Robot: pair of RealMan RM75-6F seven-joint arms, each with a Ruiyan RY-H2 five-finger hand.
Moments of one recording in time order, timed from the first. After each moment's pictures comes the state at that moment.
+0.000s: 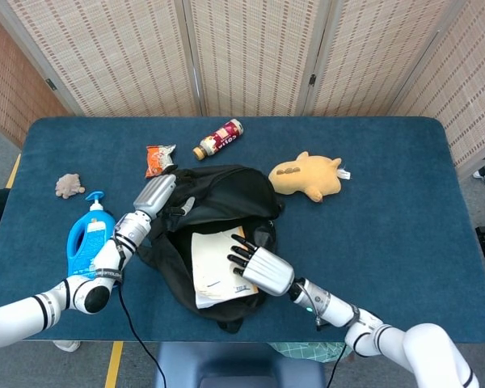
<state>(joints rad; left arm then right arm) -0.90 -1.45 -0.35 -1.37 1.04 0.75 -0.19 0.74 -1.94 0.03 -0.74 -1.97 1.39 0.08</state>
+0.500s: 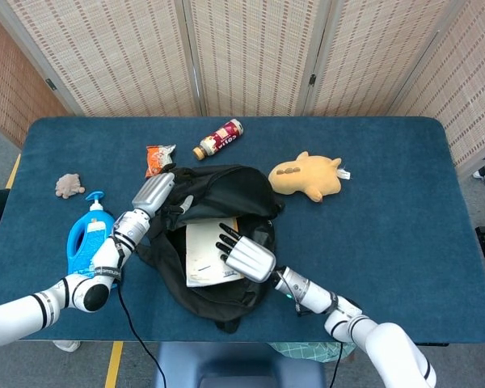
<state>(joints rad) -0.91 -1.44 -0.35 -1.37 1.02 0.75 -0.18 0.86 -2.11 0.04 -0.45 -1.89 1.32 0.05</state>
